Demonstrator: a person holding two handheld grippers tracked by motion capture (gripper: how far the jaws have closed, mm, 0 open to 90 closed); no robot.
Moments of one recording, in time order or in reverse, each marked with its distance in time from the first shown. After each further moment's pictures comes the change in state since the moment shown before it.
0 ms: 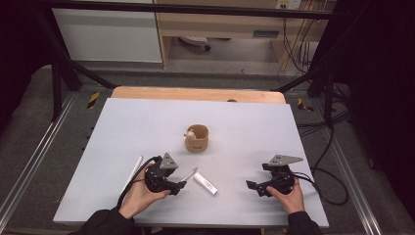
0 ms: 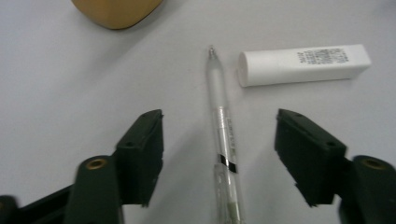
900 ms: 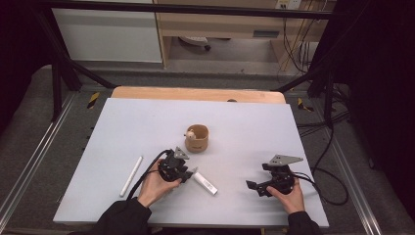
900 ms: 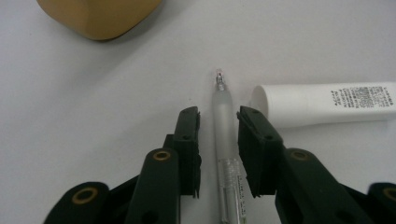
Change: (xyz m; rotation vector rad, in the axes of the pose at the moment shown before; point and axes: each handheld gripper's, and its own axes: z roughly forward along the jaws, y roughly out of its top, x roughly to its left) left arm 0.004 0.022 0.036 0.045 -0.023 -0.043; right arm 0.000 0.000 0.000 0.001 0.000 -0.004
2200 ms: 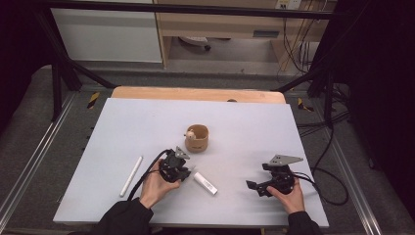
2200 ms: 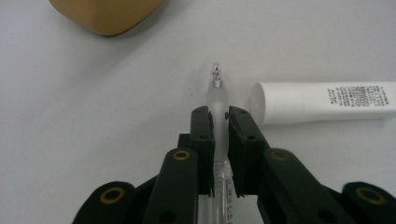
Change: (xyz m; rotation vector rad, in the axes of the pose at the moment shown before) left arm -0.002 0.003 -0.009 0.016 0.029 -0.020; right arm 0.000 0.000 0.000 0.000 0.000 0.002
